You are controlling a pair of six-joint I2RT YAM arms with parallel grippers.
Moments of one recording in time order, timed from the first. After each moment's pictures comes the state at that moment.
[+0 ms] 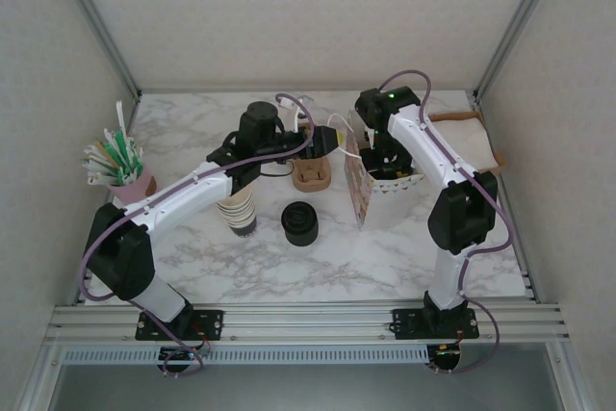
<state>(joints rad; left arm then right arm) -0.60 1.57 1.25 0.05 0.52 -0.74 0.44 1.90 1.85 -1.58 0.08 0.23</state>
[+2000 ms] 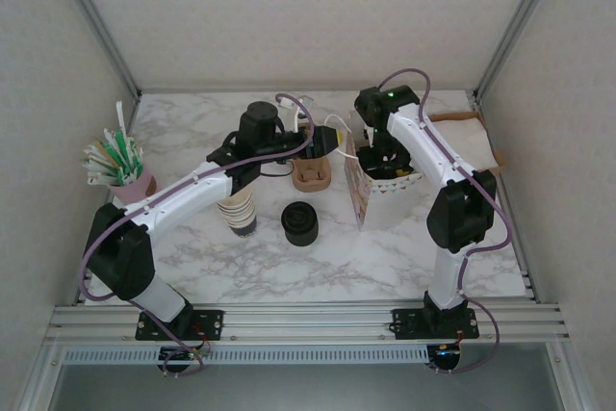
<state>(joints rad) -0.60 1.57 1.25 0.05 0.52 -0.74 0.44 1.91 1.87 -1.58 0.08 0.23</state>
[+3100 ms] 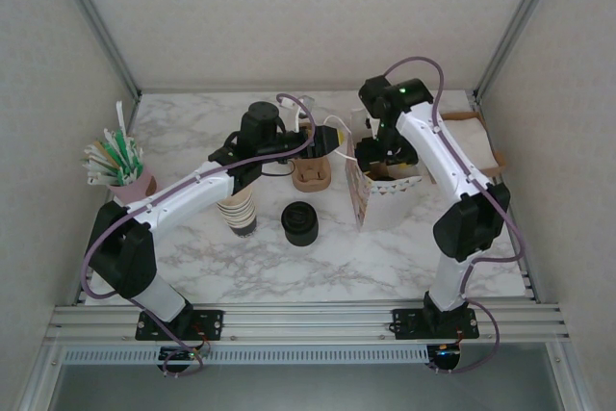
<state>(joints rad) -0.60 1.59 1.25 0.07 0.52 -0.75 0.46 1.83 1.95 -1.61 0.08 0.24</state>
